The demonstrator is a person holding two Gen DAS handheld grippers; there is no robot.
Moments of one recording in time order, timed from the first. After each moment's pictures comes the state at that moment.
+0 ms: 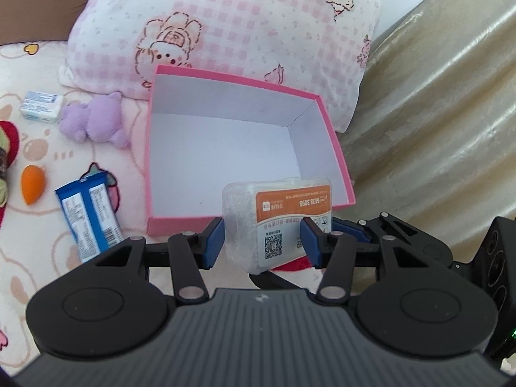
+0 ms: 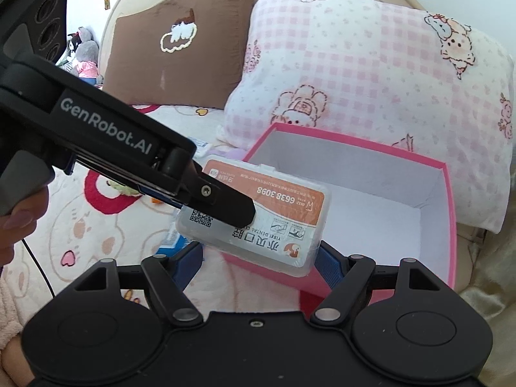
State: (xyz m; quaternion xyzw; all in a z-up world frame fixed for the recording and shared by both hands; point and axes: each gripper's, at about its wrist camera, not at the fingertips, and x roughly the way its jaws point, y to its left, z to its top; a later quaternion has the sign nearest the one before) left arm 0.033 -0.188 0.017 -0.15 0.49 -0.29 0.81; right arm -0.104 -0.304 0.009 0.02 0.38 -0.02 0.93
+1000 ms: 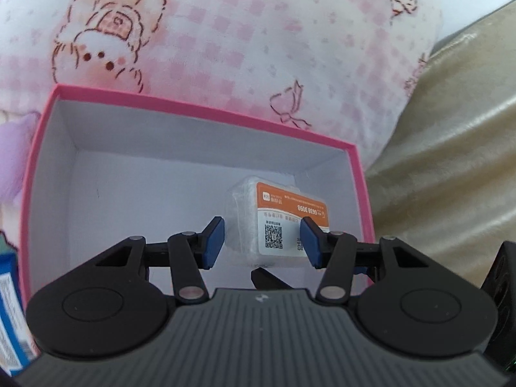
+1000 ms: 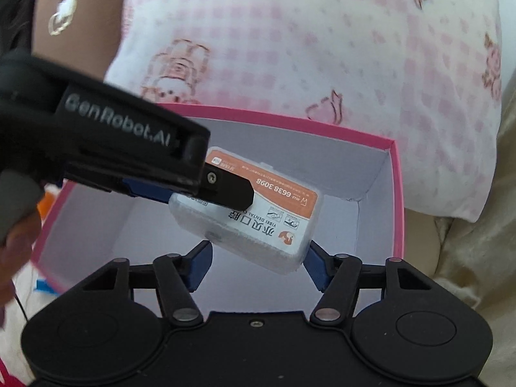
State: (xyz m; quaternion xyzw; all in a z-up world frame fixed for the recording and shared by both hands) left arm 0.178 -0.299 -0.054 -0.19 0.51 -0.27 0.79; right arm -0.002 -0.437 -0.043 0.05 0.46 -0.11 0.88
